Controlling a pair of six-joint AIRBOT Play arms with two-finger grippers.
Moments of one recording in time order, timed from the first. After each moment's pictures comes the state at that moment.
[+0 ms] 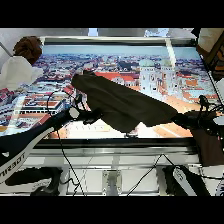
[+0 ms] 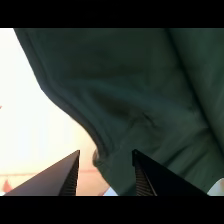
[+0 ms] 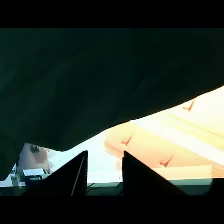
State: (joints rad) left arm -0.47 -1.40 0.74 0.83 -0.46 -1.78; right arm -0.52 -0.89 0.58 -0.98 1.08 1.15
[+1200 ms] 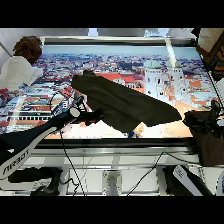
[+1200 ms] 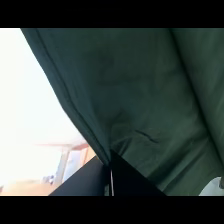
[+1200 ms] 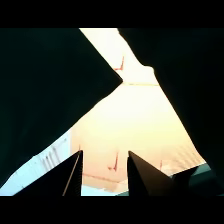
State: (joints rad) left arm -0.47 -1.45 0.74 0.61 -0.46 -1.63; right arm -0.68 -1.00 0.58 -1.14 0.90 1.24
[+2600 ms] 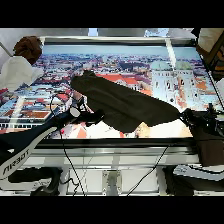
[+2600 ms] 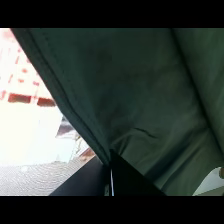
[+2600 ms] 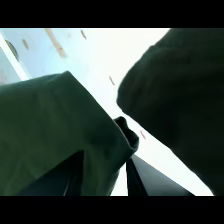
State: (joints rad) left arm -0.47 -1.45 0.74 0.60 -0.49 -1.62; right arm -0.74 -1.39 0.67 -0.69 0.84 1.03
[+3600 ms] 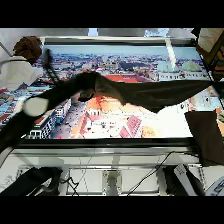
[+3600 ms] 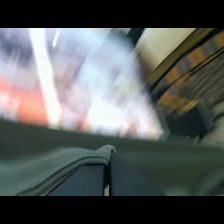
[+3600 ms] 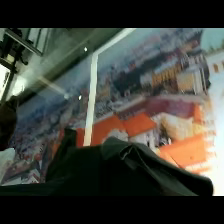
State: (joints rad) left arm -0.47 -0.87 0.94 0.69 -0.29 -1.40; right arm -0.92 -0.88 0.99 -0.29 1.31 0.91
